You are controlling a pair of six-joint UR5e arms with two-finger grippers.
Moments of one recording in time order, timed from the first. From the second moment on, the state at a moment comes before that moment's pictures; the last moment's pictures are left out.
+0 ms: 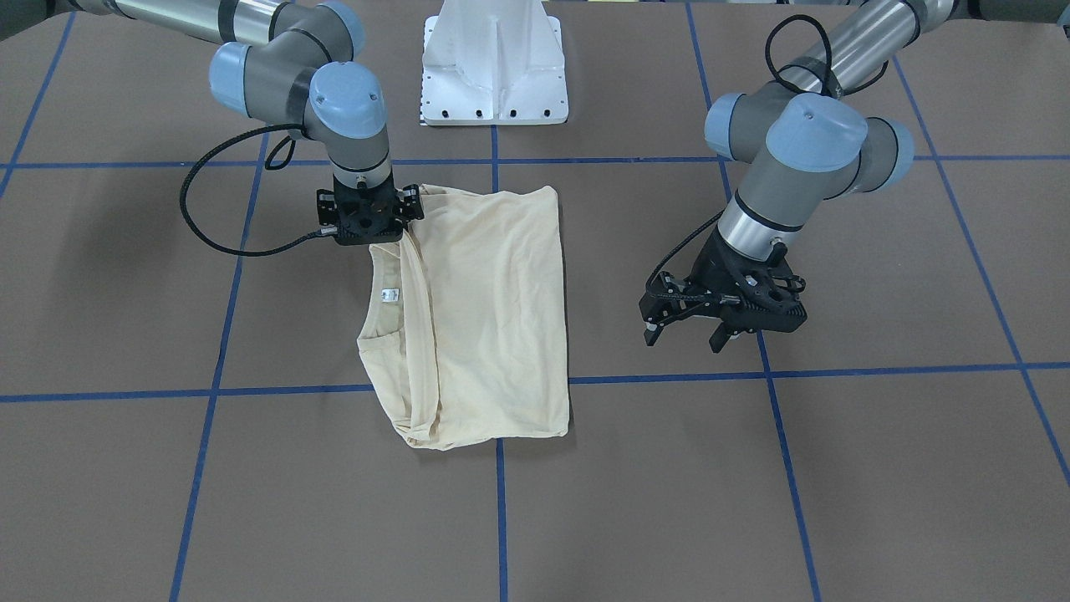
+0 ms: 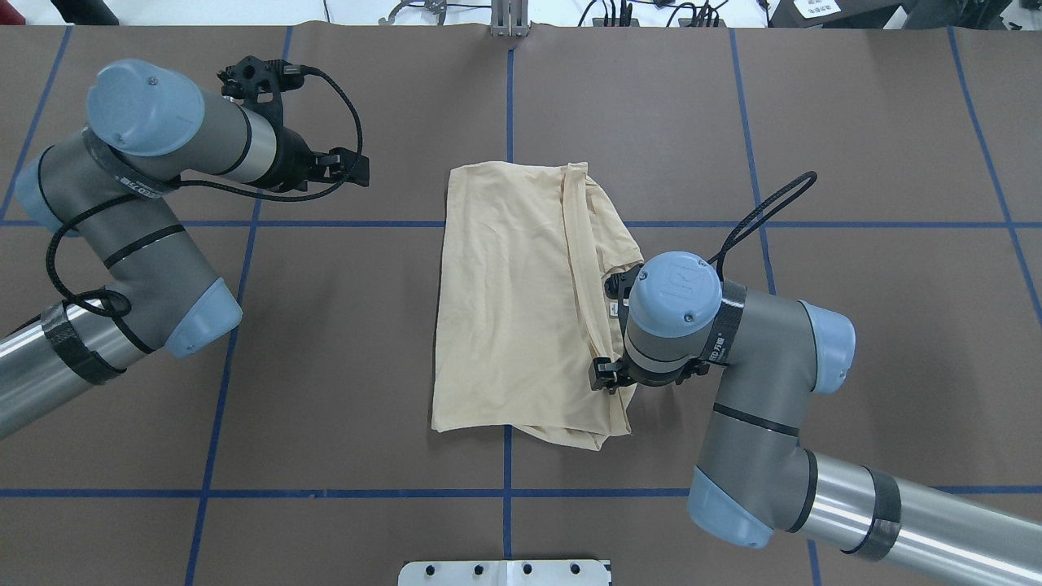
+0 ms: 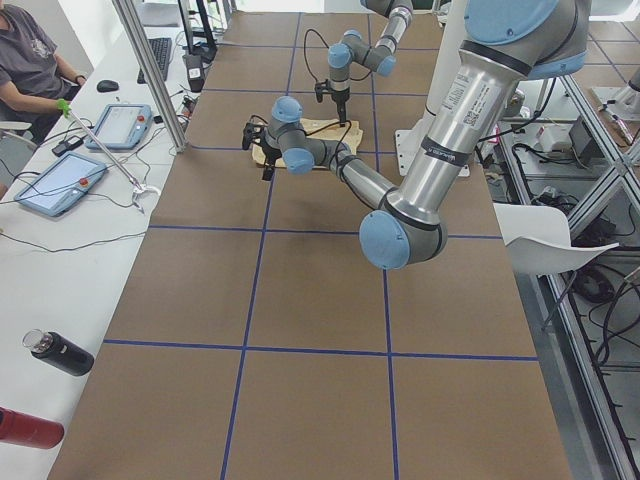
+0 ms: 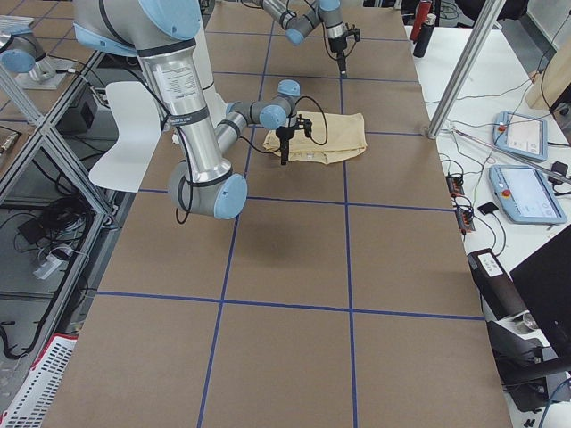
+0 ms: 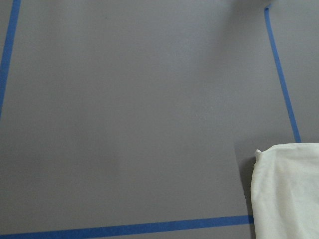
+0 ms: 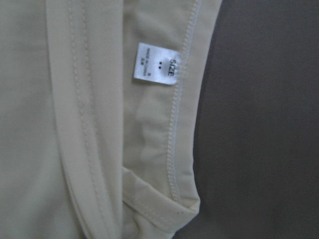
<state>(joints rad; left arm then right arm) -0.80 -2.07 -1.59 -2.11 -1.91 -1.12 0.44 -1.11 1.76 -1.63 1.90 1.10</state>
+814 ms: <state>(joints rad) -0.79 -2.07 -1.59 -2.11 -1.92 -1.15 0.45 -1.17 1.79 -1.63 1.90 1.08</state>
